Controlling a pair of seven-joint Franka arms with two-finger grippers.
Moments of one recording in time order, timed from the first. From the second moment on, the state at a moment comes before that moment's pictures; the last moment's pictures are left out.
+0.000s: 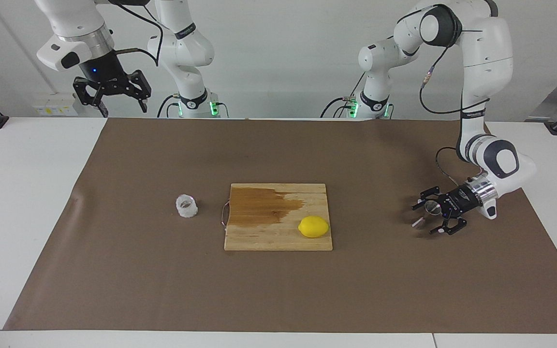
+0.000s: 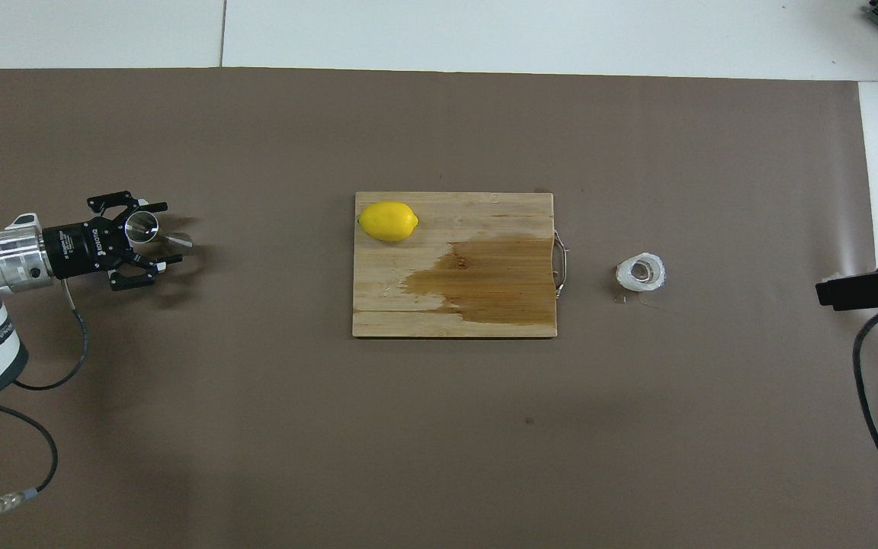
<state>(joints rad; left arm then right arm) 0.29 0.49 -0.01 -1.92 -1.27 1.90 -0.74 -0.12 -0.16 0.09 -1.69 0.03 1.56 -0.20</state>
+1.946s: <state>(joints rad) 0.09 0.37 -0.06 -1.94 -1.56 1.93 -0.81 -0.12 -0.17 0.08 -1.68 0.03 1.47 -0.20</state>
